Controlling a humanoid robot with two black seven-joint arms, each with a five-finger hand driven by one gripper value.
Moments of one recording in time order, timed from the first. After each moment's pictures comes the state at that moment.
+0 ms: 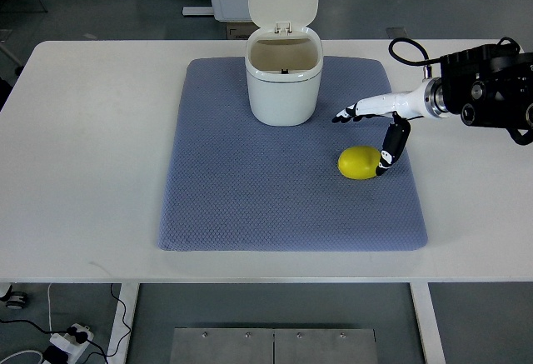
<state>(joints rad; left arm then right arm) -0.01 0.00 -0.10 -0.16 0.00 0.21 -0.12 1.82 -0.24 -1.08 1.16 -0.37 0.08 0.30</state>
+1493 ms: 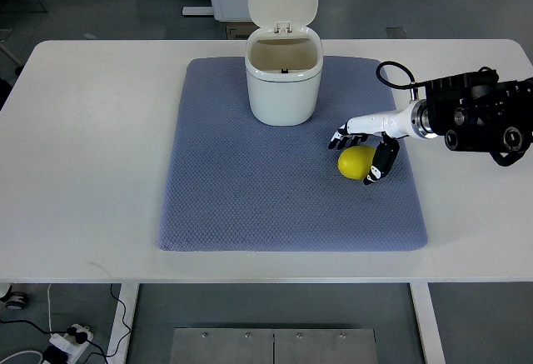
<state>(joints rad) -0.01 0.00 -0.10 -0.16 0.00 0.21 -0.12 1.76 -0.18 -1.09 1.16 -0.37 0.00 0.30</state>
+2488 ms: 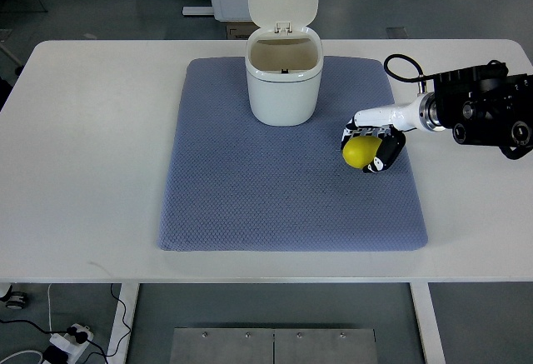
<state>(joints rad) -0.01 0.00 -0.10 -0.16 0.00 0.21 -0.12 1.79 -0.21 -1.11 1.15 -0.37 0.00 0.30</state>
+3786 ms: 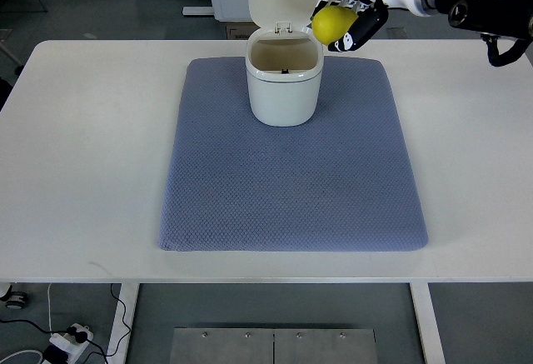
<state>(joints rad) -0.01 0.00 -0.10 -0.16 0.00 0.21 -0.12 1.96 -0.21 -0.91 1.01 -0.19 0.03 0.22</state>
